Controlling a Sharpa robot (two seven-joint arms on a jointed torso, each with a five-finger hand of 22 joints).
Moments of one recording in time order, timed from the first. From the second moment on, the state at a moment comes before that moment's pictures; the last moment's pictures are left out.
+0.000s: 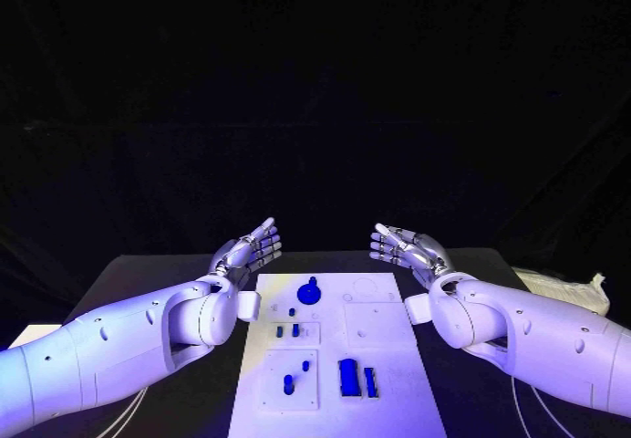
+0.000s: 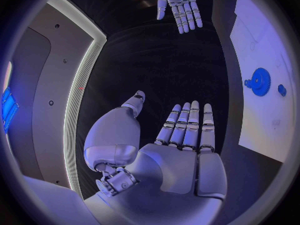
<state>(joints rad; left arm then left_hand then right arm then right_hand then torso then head) 1.08 -0.73 -0.01 1.37 0.09 -0.42 0.43 0.82 -0.02 0.26 0.00 0.01 0.61 0.12 0.01 0.01 0.65 0.10 0.01 0.01 0.62 0.06 0.13 0.01 0.12 0.49 0.16 0.01 0.31 1.04 -0.73 0.03 1.35 -0.20 -0.44 0.37 0.92 -0.01 0.14 0.07 0.12 0.61 0.11 0.01 0.07 0.71 0.04 0.01 0.01 0.75 0.01 0.01 0.09 0.12 0.68 0.10 0.14 0.18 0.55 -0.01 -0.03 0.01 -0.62</state>
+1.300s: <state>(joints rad) 1.05 -0.78 0.00 1.57 0.01 -0.76 0.50 0.17 0.00 0.02 0.00 0.01 0.12 0.00 0.01 0.00 0.13 0.00 0.01 0.00 0.13 0.00 0.01 0.00 0.01 0.11 0.00 0.01 0.02 1.05 -0.78 0.00 1.57 0.00 -0.77 0.50 0.19 0.00 0.01 0.00 0.01 0.12 0.00 0.00 0.00 0.14 0.00 0.01 0.00 0.15 0.00 0.01 0.00 0.02 0.14 0.00 0.00 0.00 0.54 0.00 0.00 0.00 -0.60</state>
